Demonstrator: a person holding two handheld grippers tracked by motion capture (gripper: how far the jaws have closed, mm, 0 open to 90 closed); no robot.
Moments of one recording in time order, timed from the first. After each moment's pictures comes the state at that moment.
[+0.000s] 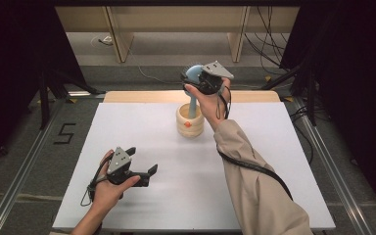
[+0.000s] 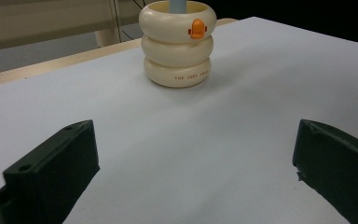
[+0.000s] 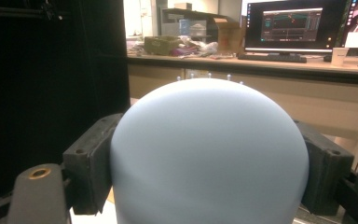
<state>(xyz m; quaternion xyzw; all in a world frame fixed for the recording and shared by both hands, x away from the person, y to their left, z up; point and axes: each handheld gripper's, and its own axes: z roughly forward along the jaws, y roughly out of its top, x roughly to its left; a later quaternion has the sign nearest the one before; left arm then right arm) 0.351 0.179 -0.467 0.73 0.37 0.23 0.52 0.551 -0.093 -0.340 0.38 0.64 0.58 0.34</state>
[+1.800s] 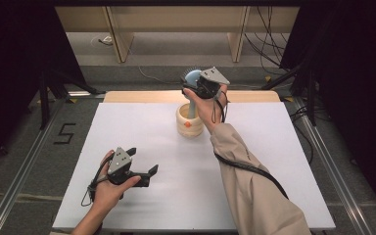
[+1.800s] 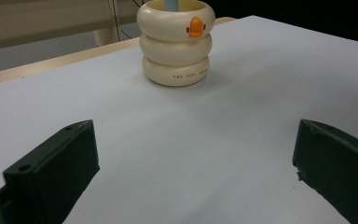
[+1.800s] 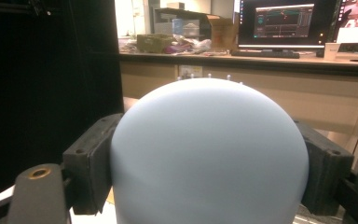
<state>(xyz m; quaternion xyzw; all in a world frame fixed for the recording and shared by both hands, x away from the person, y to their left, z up) 0.352 0.178 -0.468 0.73 0.37 0.23 0.52 0.559 -0.088 -0.366 0.39 0.63 0.58 0.34</state>
